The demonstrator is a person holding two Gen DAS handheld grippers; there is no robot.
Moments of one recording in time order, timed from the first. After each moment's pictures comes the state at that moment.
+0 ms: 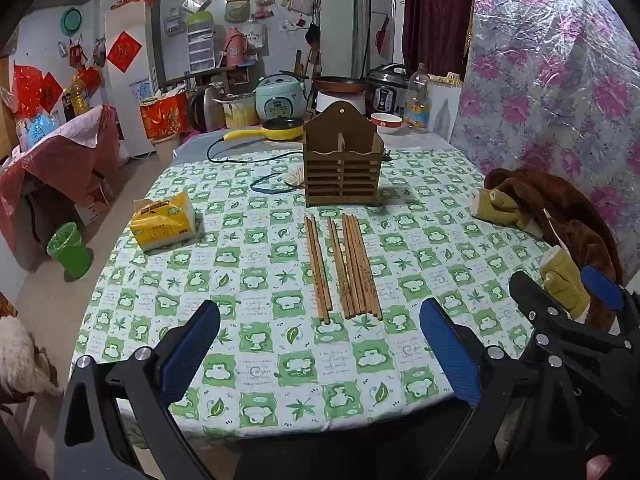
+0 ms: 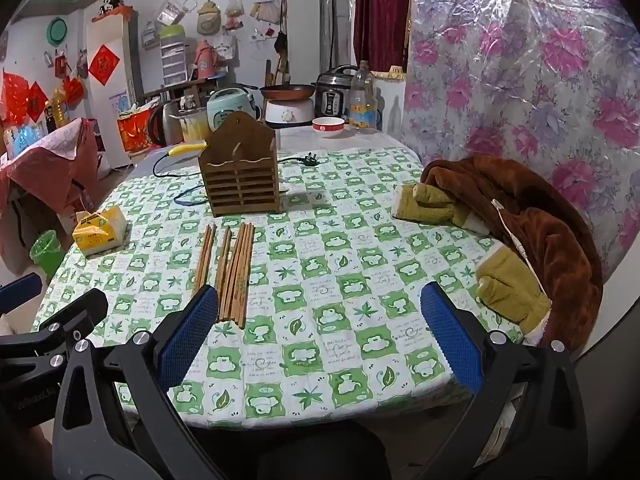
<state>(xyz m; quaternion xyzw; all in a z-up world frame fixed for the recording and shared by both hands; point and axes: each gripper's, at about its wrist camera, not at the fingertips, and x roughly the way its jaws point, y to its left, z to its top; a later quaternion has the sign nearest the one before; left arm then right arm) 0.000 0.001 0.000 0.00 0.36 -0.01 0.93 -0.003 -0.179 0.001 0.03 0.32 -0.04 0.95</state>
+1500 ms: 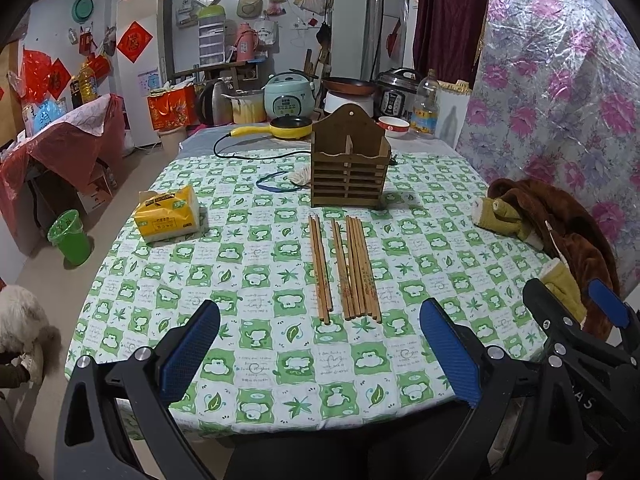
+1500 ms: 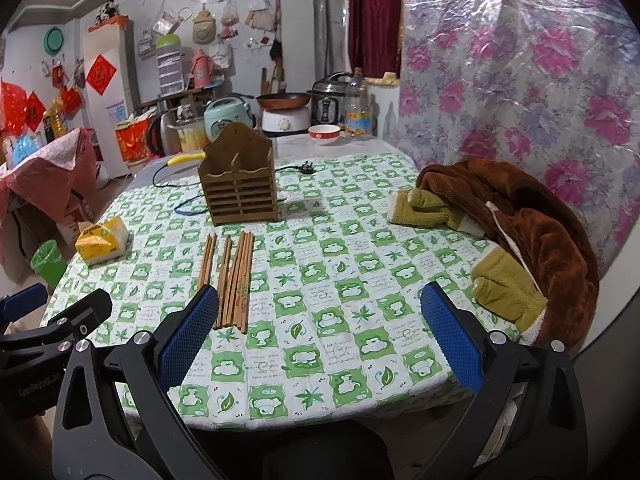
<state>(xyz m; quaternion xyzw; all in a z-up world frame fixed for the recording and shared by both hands) 0.000 0.006 0.001 -0.02 0.36 0.00 0.93 -0.014 -0.179 0.011 0.04 0.30 -0.05 0.95</state>
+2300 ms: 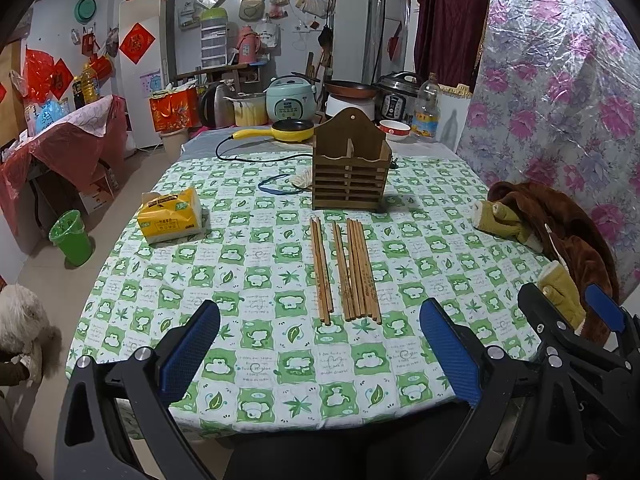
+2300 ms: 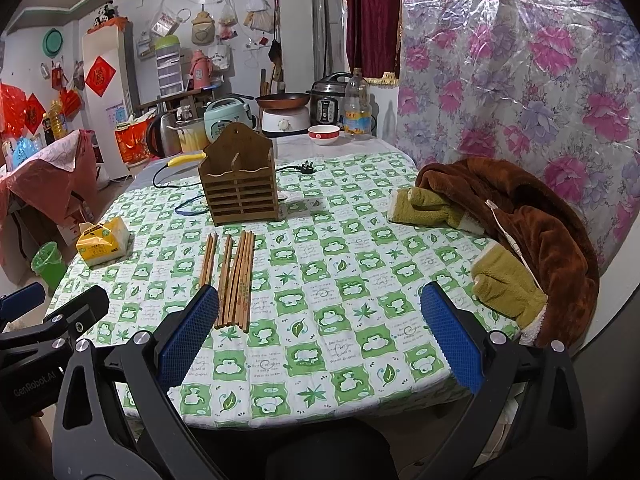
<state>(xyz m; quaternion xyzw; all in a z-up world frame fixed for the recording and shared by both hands) -0.005 0.006 0.006 -0.02 0.36 0.00 0.93 -0.017 -0.179 0.009 0.04 0.30 -0.05 0.95</state>
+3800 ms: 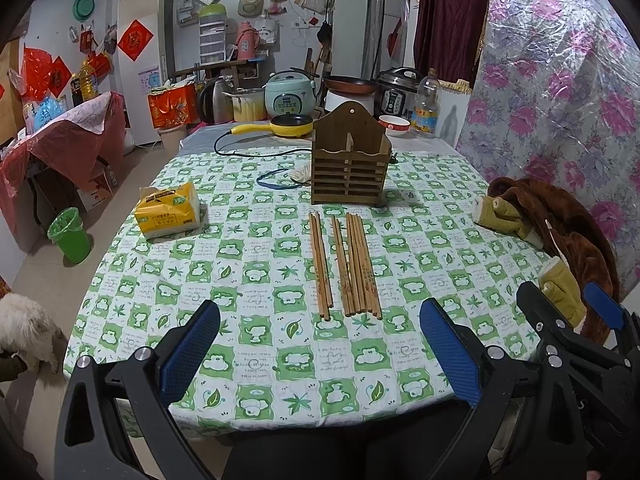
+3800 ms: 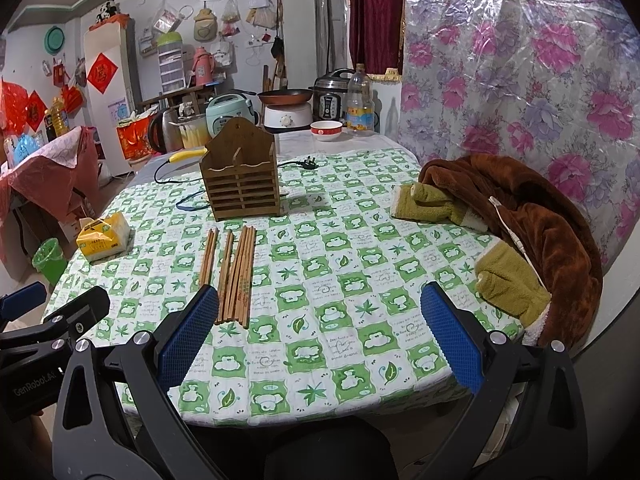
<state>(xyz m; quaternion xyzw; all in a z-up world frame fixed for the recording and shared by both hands) -0.007 0.005 0.003 -0.02 0.36 0.00 0.93 -0.015 -0.178 0.004 0.04 0.31 -0.04 0.95</state>
